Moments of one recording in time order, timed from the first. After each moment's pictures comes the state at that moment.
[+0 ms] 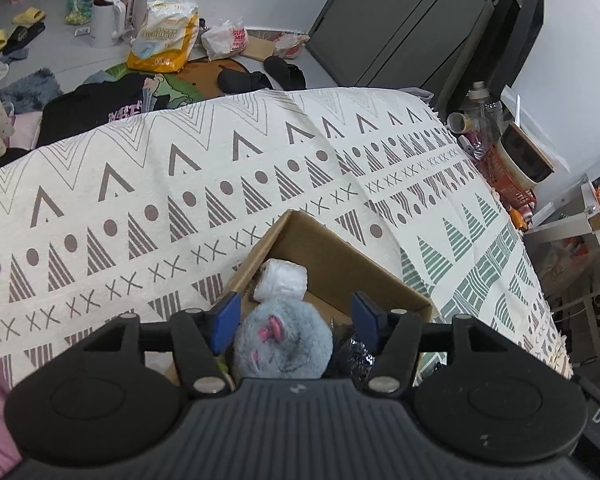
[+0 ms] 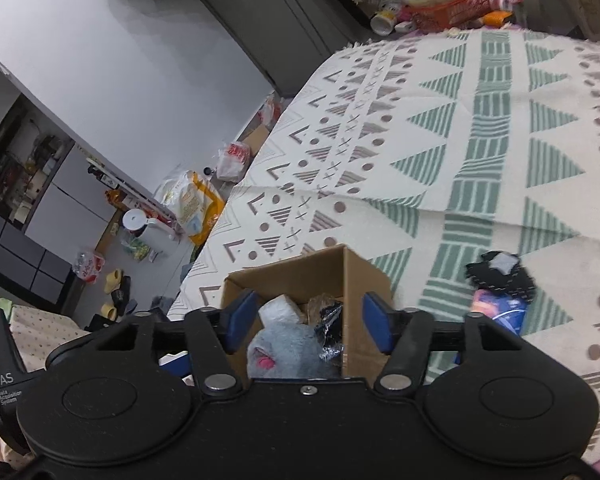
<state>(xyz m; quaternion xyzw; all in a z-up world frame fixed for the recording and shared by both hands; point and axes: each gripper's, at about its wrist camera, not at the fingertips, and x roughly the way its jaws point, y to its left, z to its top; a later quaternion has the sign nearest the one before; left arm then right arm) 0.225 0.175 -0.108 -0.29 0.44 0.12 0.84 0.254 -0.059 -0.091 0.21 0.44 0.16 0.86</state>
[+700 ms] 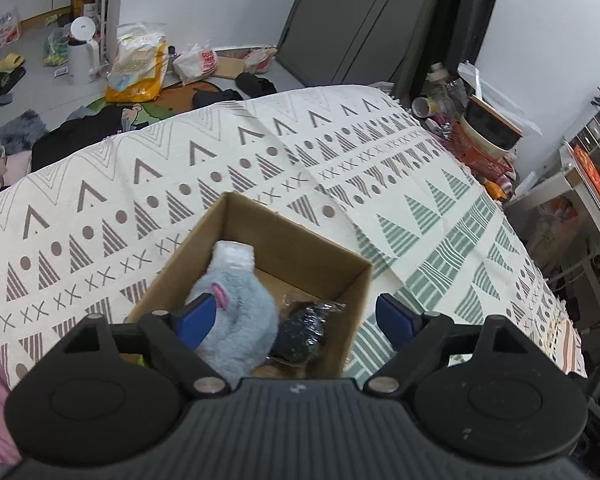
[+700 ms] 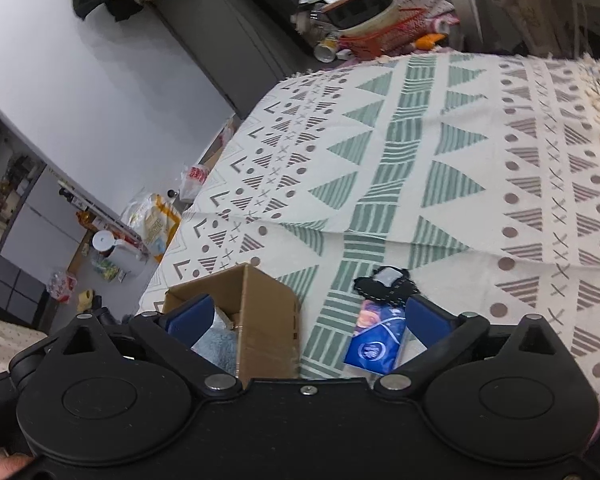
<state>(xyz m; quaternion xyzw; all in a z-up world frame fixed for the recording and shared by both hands) 0.212 0.105 -0.080 -0.24 0.43 0.10 0.86 0.232 -0.145 -0.083 0.21 0.43 0.10 0.87</state>
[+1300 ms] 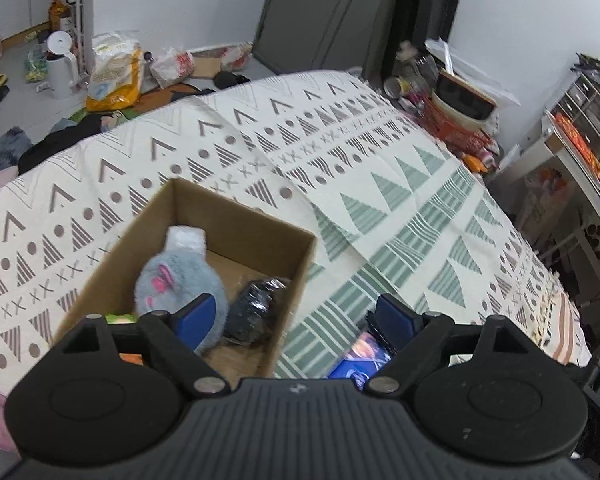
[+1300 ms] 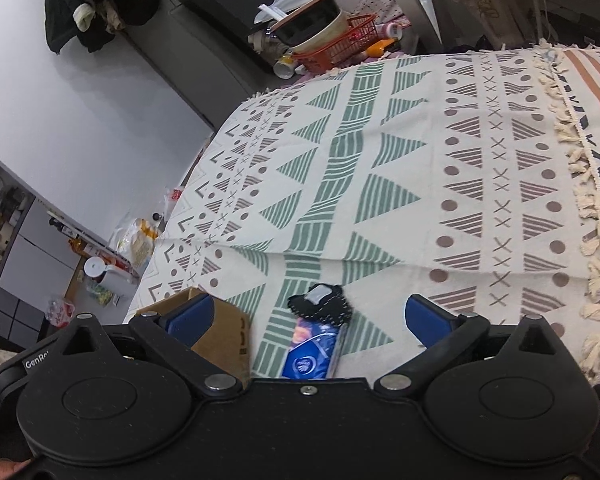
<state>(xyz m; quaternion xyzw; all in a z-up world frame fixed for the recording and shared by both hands) 0.219 0.051 -0.075 -0.21 0.45 0.08 0.87 0.230 -0.216 -0.096 0.24 0.42 0.08 0.87</state>
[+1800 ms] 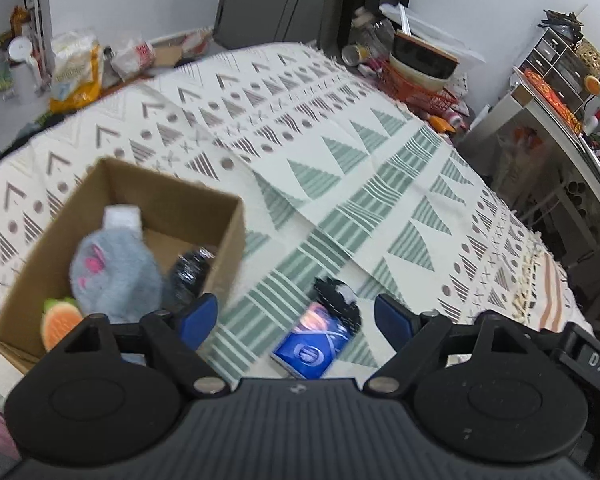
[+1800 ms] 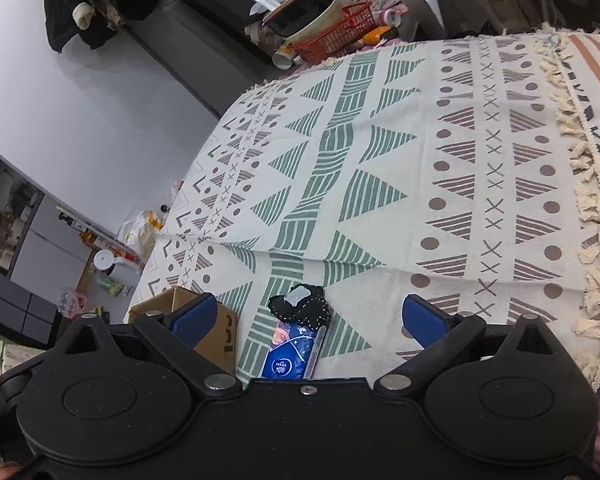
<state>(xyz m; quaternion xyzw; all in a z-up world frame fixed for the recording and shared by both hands) 0.228 -0.001 -0.088 -0.19 0.47 0.03 0.86 0.245 -0.246 -0.114 0.25 0.44 0.11 0.86</state>
